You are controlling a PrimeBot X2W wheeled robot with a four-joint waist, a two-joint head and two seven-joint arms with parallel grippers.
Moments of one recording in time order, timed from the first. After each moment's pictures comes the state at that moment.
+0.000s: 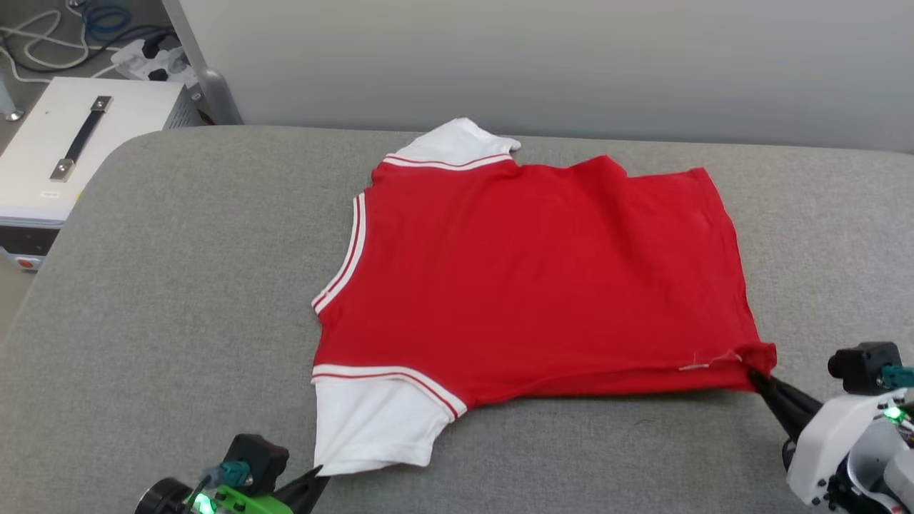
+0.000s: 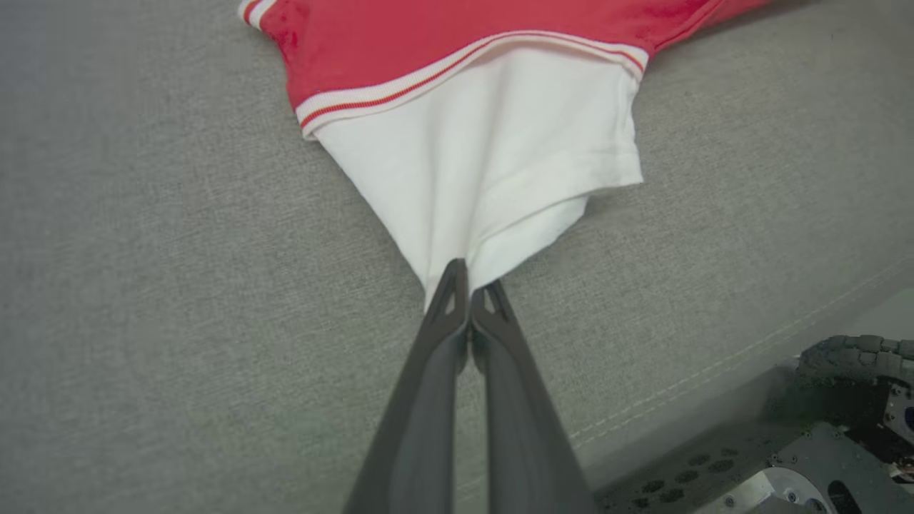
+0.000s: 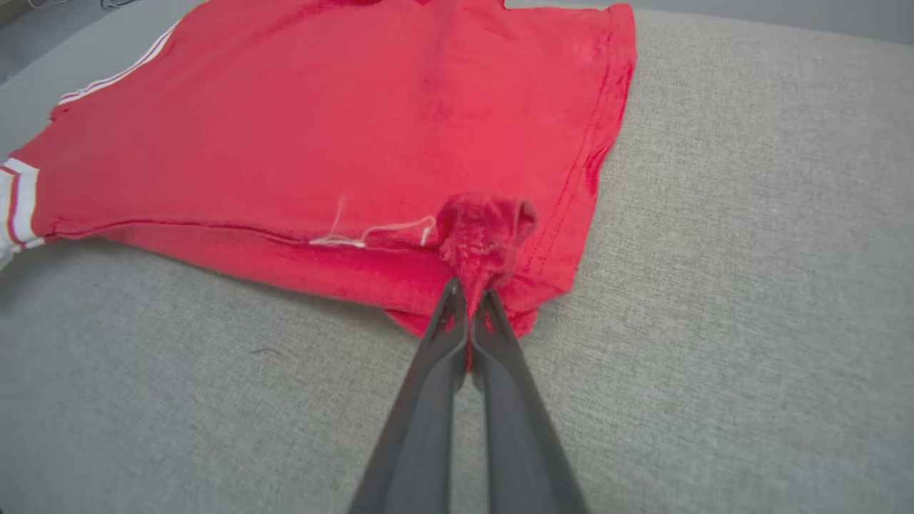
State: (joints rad) left arm 0.02 0.57 -0.53 0.05 -0.54 -0.09 0.17; right arm -0.34 -0.69 0.77 0.48 0.93 0.14 -0.15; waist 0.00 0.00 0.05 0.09
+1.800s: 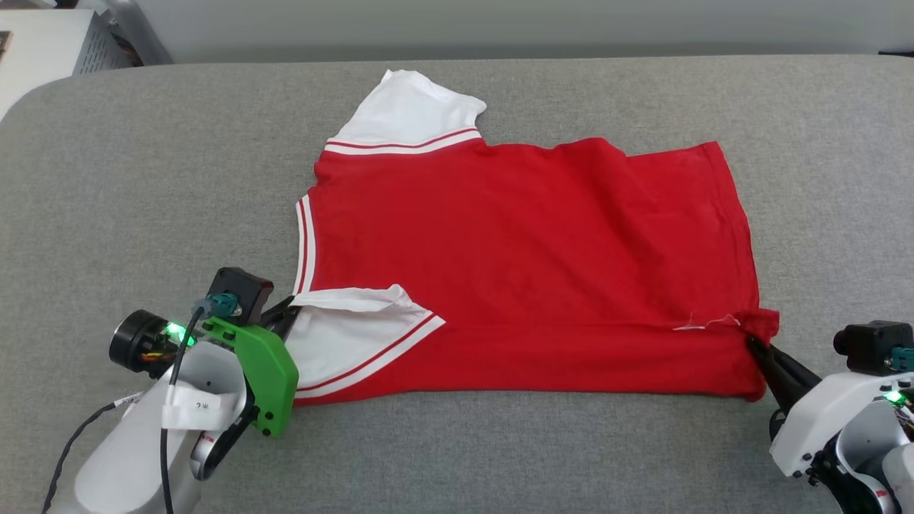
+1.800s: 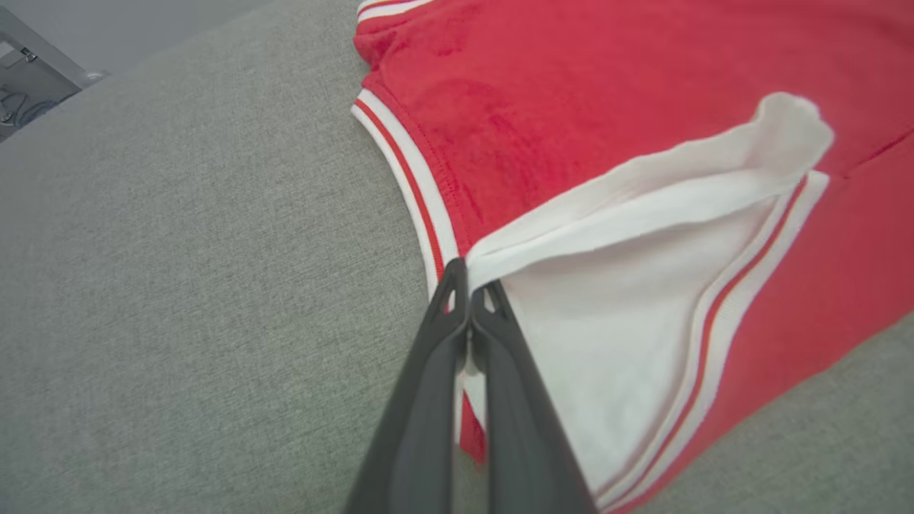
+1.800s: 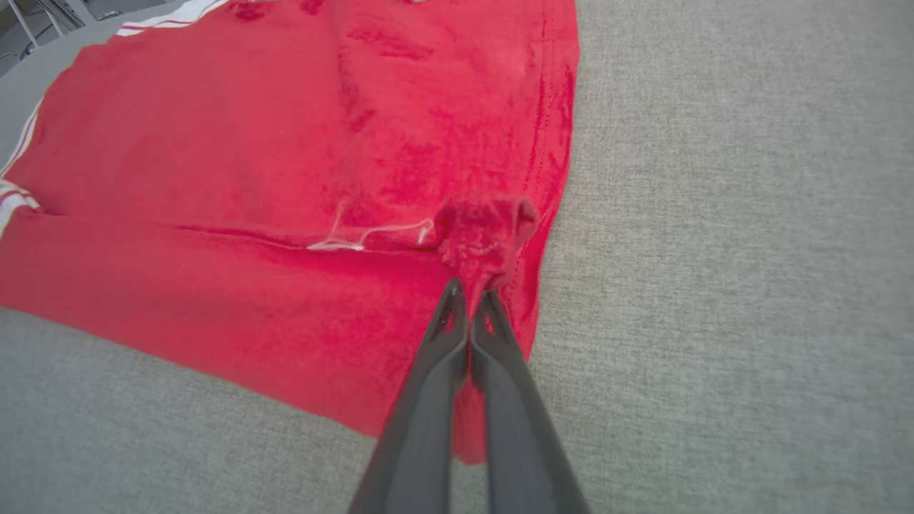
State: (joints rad) left arm -0.40 0.52 -0.54 0.32 -0.48 -0.10 0.16; right arm -0.12 -0.48 0.24 0.18 0.63 0.14 0.11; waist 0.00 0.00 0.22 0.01
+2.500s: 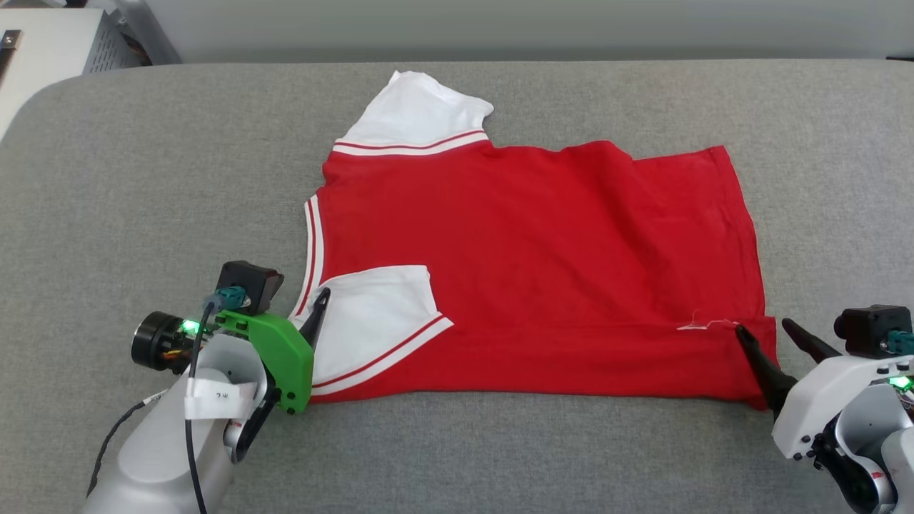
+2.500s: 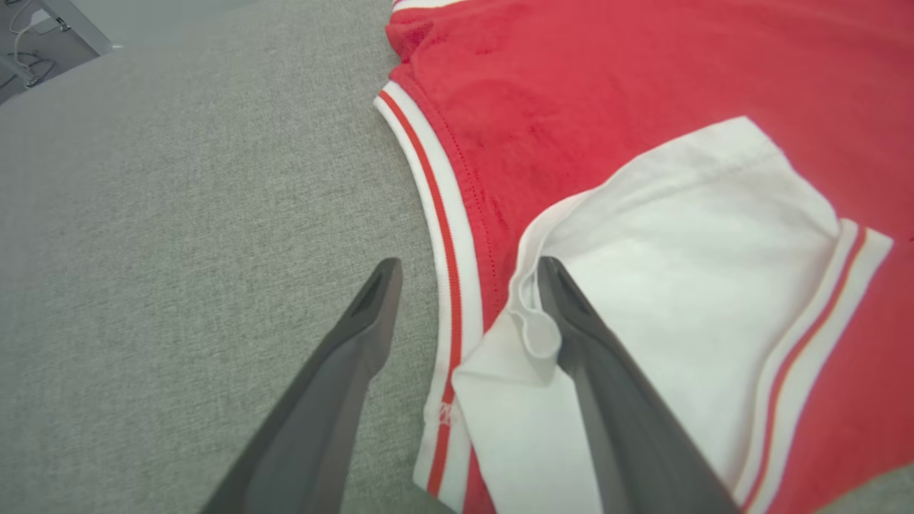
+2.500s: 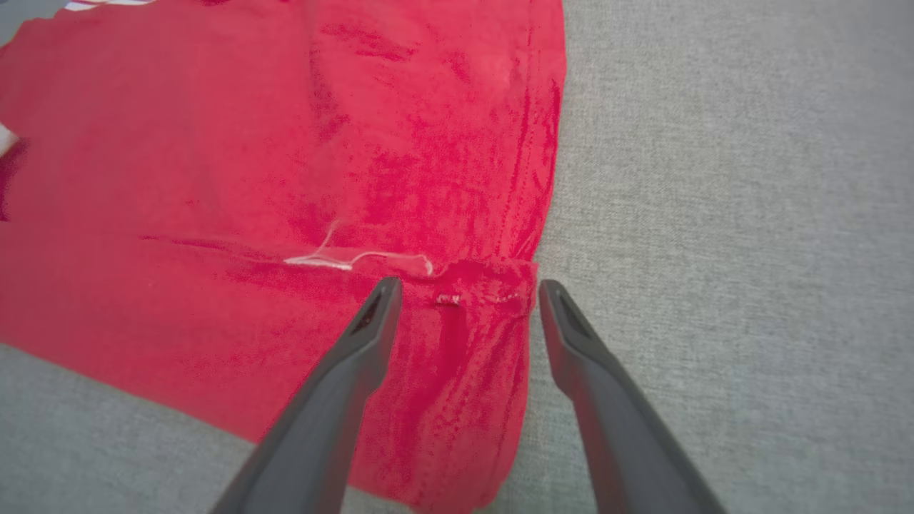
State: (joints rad) left arm -0.50 0.40 -0.56 0.60 -0.49 -0.08 -0.01; right arm -0.16 -0.43 0.20 0.23 0.51 0.14 0.15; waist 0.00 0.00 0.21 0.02
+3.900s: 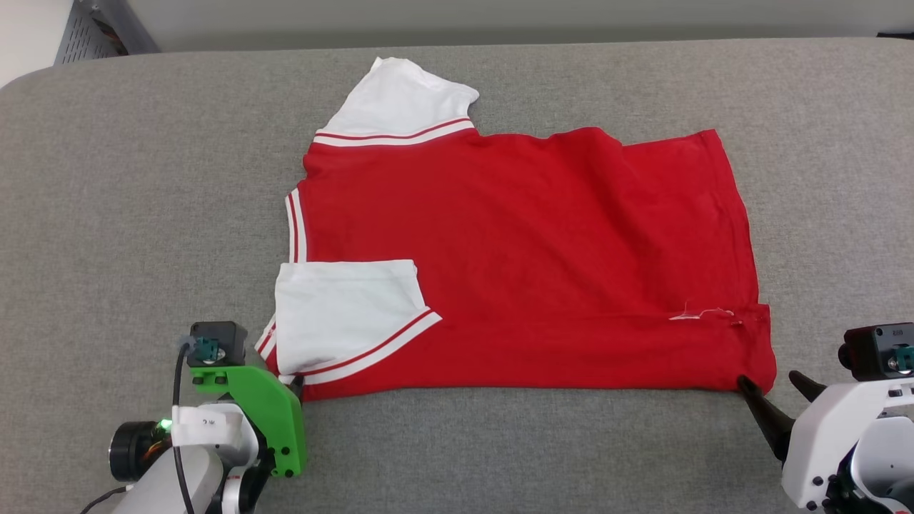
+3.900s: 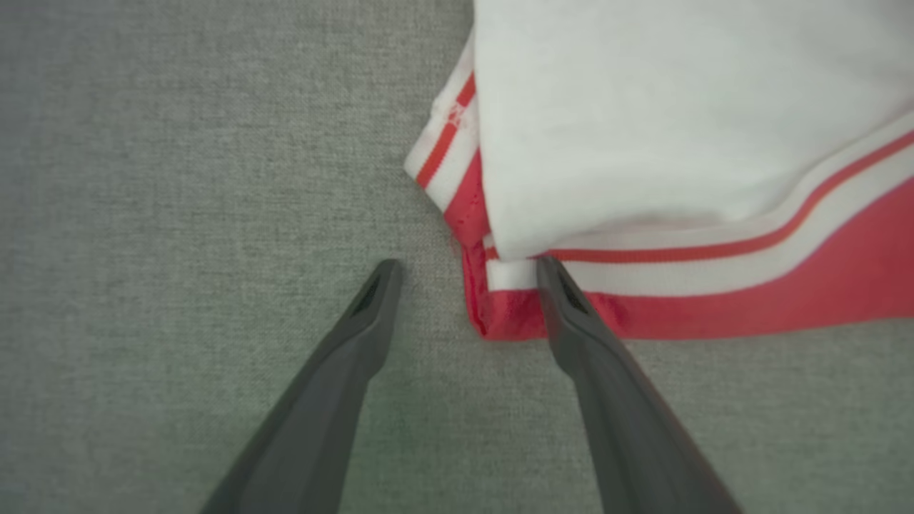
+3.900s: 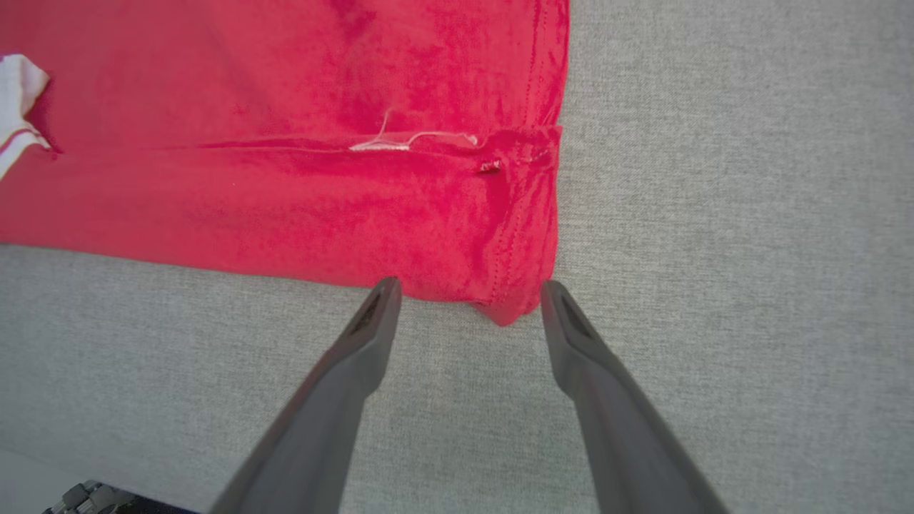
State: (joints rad) left arm -0.20 0.48 -0.49 0.17 -0.65 0.31 0.41; right arm 0.08 -0.21 -0.07 -0.32 0.36 0.13 0.76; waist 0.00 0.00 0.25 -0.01
